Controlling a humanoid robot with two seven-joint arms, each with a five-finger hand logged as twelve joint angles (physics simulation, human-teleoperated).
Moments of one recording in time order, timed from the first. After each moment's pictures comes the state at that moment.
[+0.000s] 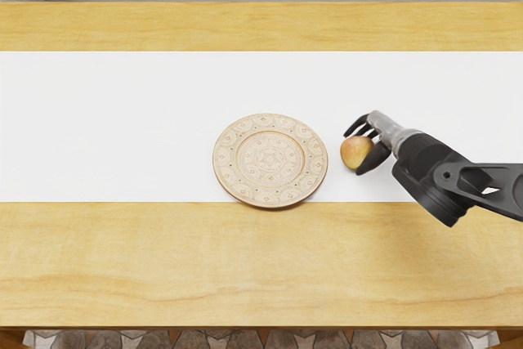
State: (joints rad) left arm 0.02 0.00 -0.11 -0.10 0.20 -0.06 0.19; right arm 1.10 -0.57 -0.02 1.52 -0.80 -0.51 -0.61
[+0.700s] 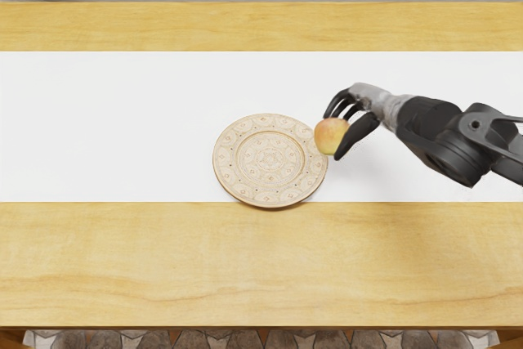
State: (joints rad) left arm 0.02 0.00 -0.11 -0.10 0.20 -0.06 0.19; right arm 1.13 -0.62 0.20 1.57 -0.68 -0.28 -0.61
